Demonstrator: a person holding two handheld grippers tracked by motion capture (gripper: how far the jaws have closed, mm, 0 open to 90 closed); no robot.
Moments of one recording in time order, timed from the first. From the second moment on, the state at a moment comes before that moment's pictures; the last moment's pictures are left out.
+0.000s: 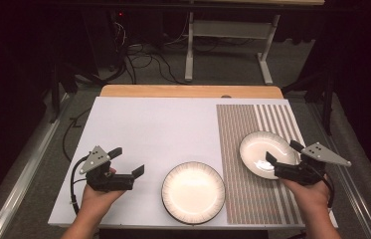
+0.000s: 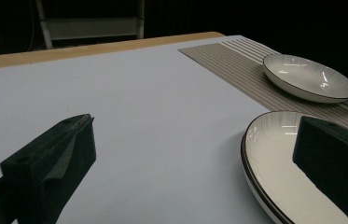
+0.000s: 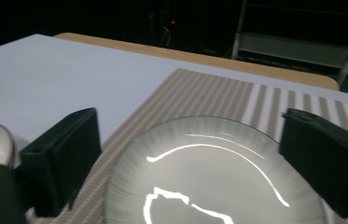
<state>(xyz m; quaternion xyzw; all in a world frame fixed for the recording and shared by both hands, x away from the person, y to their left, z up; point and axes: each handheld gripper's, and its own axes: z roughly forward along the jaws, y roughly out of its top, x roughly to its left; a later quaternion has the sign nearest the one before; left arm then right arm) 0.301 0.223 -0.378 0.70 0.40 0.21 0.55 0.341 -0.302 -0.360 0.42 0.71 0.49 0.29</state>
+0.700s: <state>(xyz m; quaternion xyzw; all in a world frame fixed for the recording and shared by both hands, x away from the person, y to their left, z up) 0.277 0.208 -0.370 0.72 0.36 0.22 0.55 0.298 -0.224 -0.370 0.33 0.75 0.52 0.25</state>
